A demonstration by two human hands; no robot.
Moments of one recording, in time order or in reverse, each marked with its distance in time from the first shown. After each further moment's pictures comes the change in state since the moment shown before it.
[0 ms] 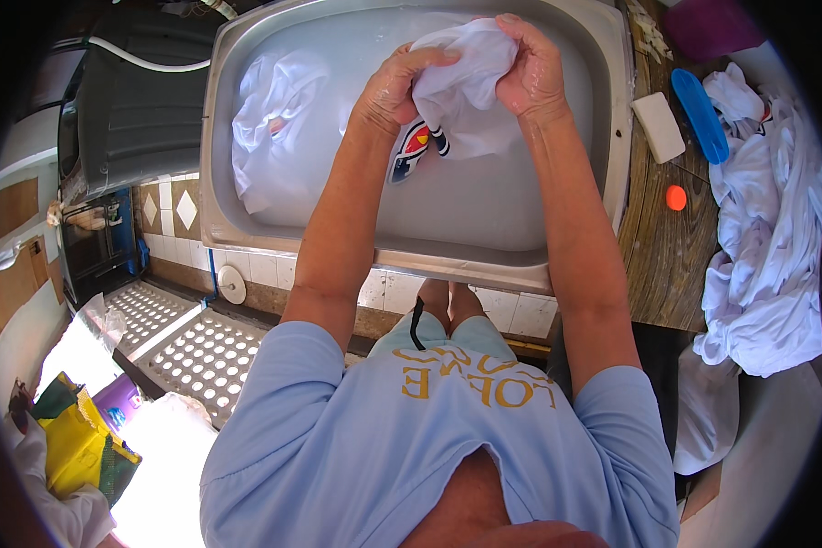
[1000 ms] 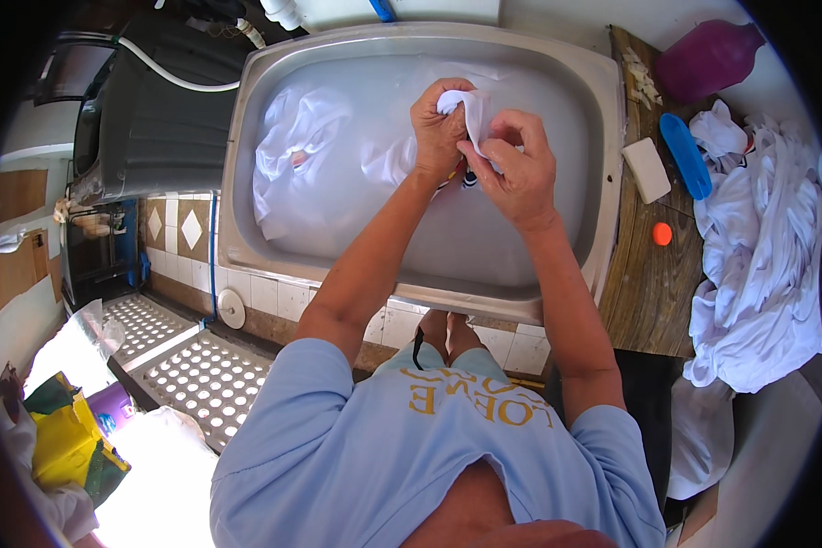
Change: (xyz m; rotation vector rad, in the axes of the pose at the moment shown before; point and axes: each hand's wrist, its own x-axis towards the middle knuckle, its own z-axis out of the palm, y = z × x) left_hand 0.006 -0.036 0.021 0.190 0.148 0.716; right_hand -0.079 0.013 0.035 -1.419 -0.164 -1.081
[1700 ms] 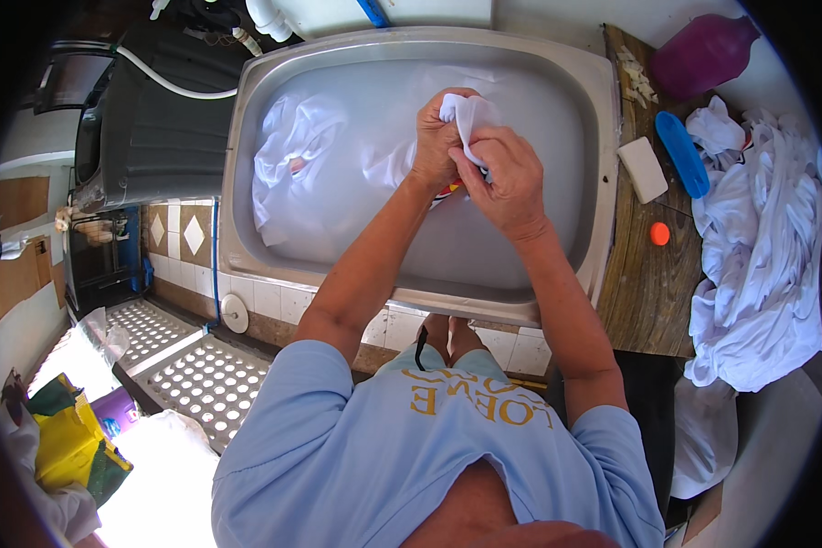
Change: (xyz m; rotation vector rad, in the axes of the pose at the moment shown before) left_hand -0.003 -0.005 0.000 -0.173 -0.109 -0.178; right_hand -0.001 -0.001 0.001 -0.030 -0.025 -0.053
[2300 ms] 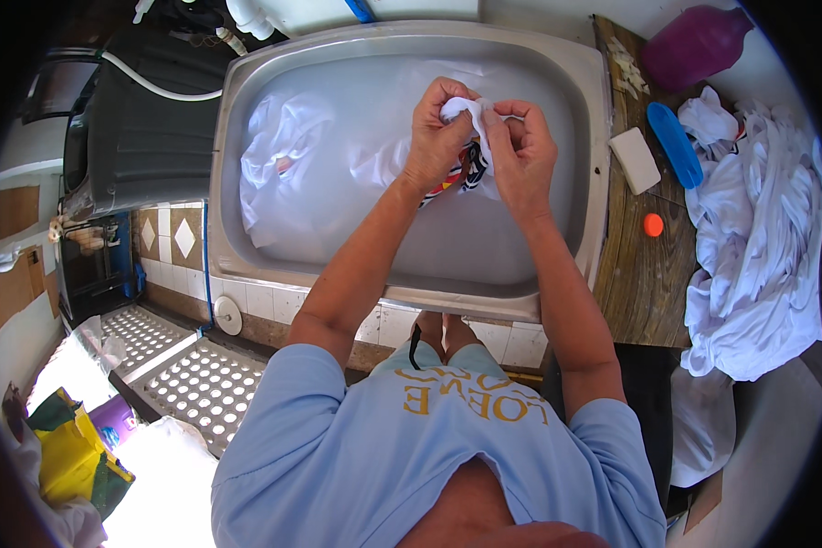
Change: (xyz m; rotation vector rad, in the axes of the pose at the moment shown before) left_hand -0.001 0.008 0.010 0.156 -0.062 -0.003; right_hand 0.001 0.010 -0.004 0.440 0.136 0.674
